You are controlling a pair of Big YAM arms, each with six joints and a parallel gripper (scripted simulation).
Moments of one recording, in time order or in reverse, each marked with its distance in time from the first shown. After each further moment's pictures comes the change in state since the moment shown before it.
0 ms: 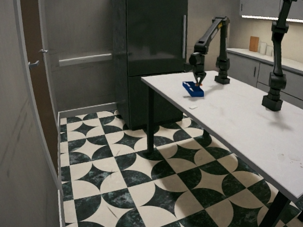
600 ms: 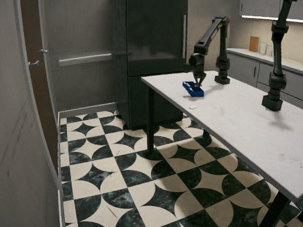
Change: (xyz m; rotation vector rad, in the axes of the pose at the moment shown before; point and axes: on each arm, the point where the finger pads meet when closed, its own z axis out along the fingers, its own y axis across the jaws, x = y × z) left arm 0.000 0.000 0.000 0.000 0.000 0.000; right arm 0.000 -0.002 0.006 -0.003 -0.003 0.004
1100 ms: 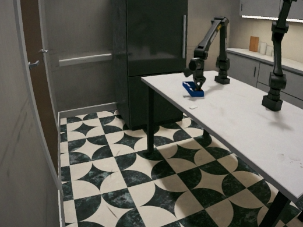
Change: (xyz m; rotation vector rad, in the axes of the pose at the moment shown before) left arm 0.000 0.000 0.000 0.000 0.000 0.000; right arm 0.001 -0.001 0.029 0.005 0.006 0.000
